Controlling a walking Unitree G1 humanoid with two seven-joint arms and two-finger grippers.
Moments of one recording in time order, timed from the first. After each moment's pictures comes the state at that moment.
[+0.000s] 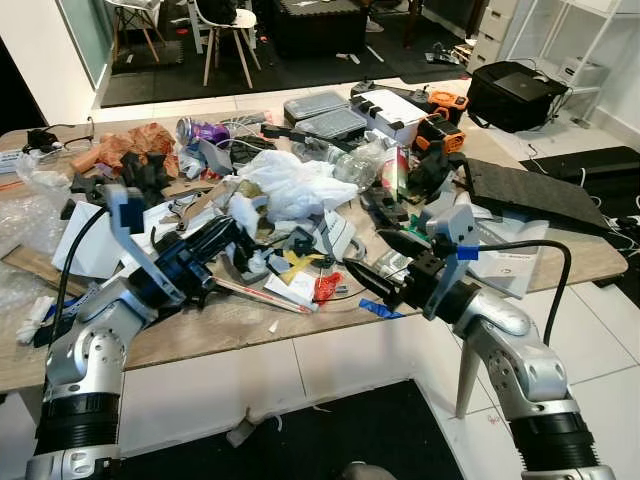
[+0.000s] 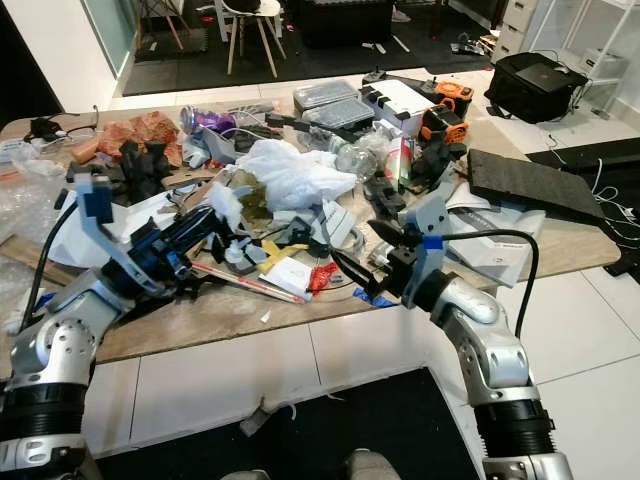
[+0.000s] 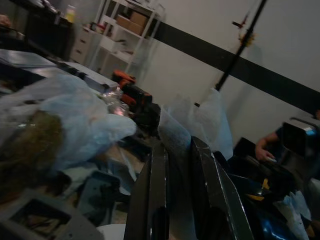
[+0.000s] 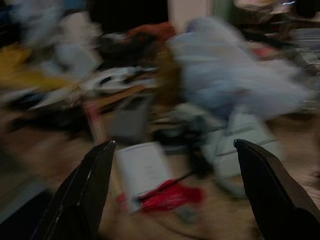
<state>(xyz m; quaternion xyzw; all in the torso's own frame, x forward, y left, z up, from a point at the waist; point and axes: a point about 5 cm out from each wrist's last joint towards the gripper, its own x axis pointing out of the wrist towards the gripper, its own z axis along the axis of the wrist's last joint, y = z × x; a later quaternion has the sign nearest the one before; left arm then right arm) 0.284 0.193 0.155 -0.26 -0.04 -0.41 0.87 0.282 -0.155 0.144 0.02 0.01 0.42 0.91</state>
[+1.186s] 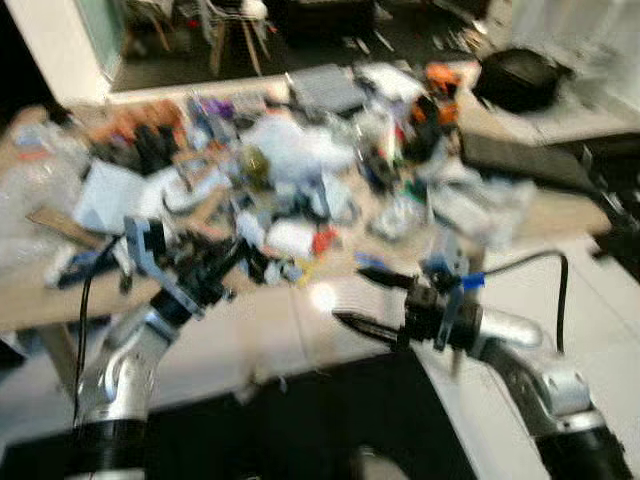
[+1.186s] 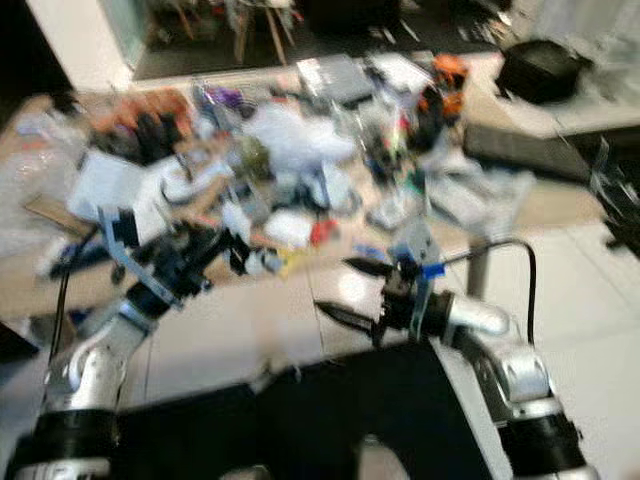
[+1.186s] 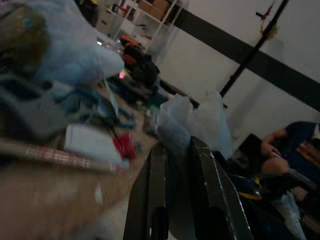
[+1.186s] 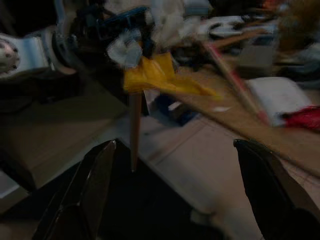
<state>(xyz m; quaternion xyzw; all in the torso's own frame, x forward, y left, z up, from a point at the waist) 0.281 0.175 0.130 -0.26 -0.02 -0.36 0.89 0.262 -0.144 0.138 0.02 0.04 0.52 0.85</state>
